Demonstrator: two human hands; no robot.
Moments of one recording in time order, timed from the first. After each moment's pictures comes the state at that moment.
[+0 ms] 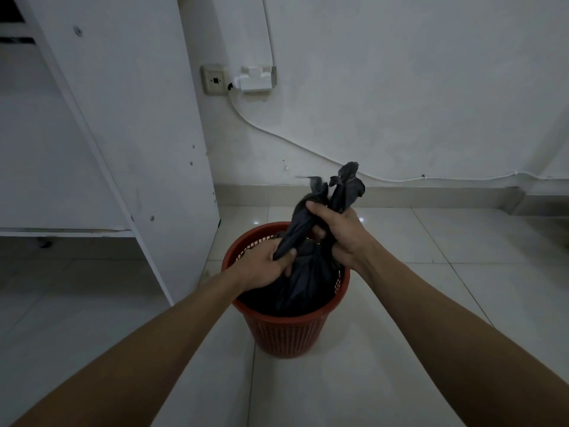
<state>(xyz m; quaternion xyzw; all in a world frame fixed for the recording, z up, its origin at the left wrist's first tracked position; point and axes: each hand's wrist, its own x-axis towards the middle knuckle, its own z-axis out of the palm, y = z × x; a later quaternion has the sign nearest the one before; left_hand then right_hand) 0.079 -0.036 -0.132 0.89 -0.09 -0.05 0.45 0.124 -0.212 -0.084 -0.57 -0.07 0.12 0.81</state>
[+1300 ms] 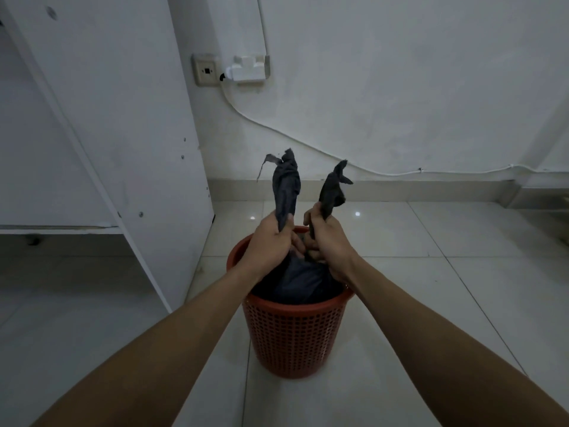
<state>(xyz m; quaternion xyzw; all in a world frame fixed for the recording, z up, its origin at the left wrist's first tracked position) 0.096 -0.074 -0.123 0.79 0.00 0.06 0.61 0.124 -0.206 -0.120 -0.69 -0.04 0.12 0.71</state>
